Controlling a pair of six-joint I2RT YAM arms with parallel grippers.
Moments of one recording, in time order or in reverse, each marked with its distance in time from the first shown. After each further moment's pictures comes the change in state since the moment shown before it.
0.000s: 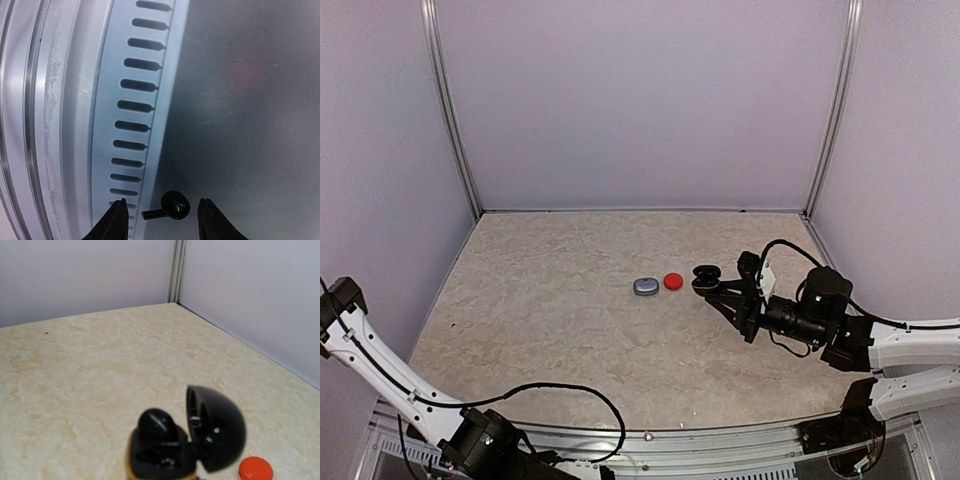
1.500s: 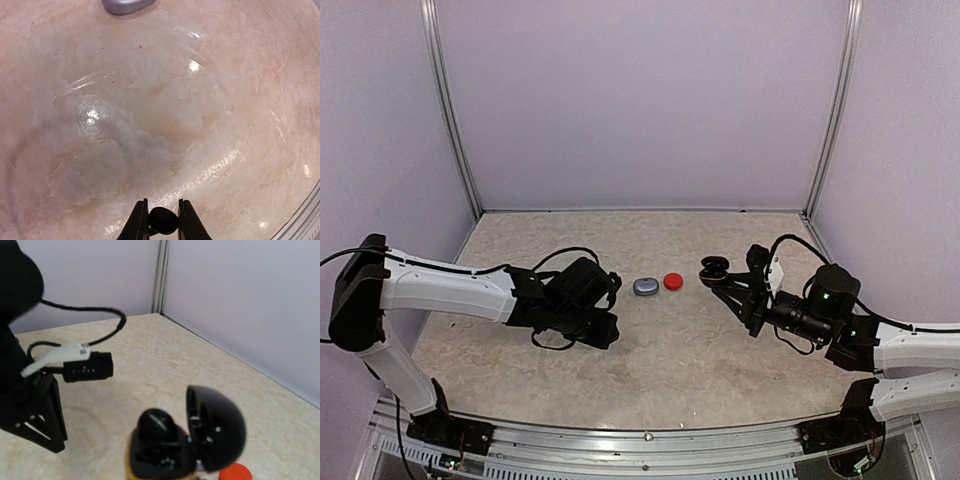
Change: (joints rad) left arm 0.909 0.153 0.217 0.295 -0.061 0.019; right arm -0.018 -0.048 0.000 -0.008 0.031 -0.007
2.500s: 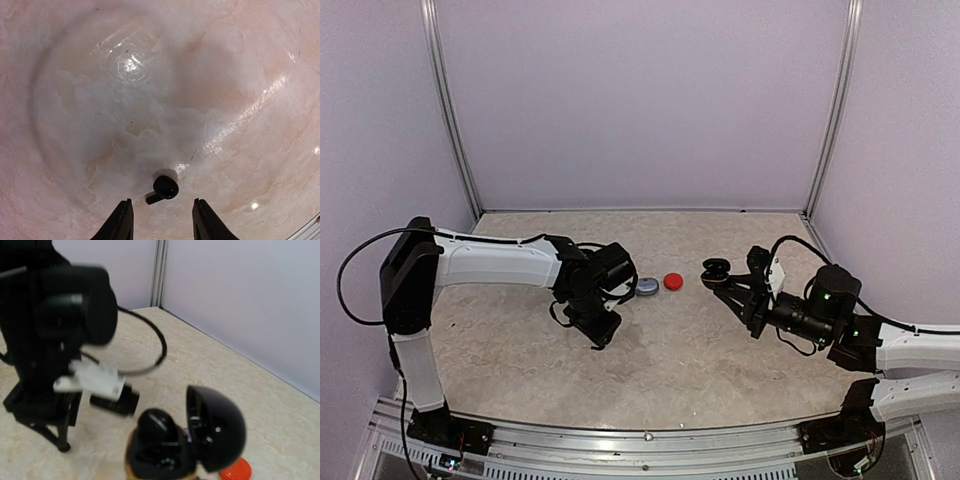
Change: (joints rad) left arm 0.094 0.269 0.356 -0.476 0.051 0.327; right arm 0.000 -0.019 0.000 -0.043 0.008 0.000
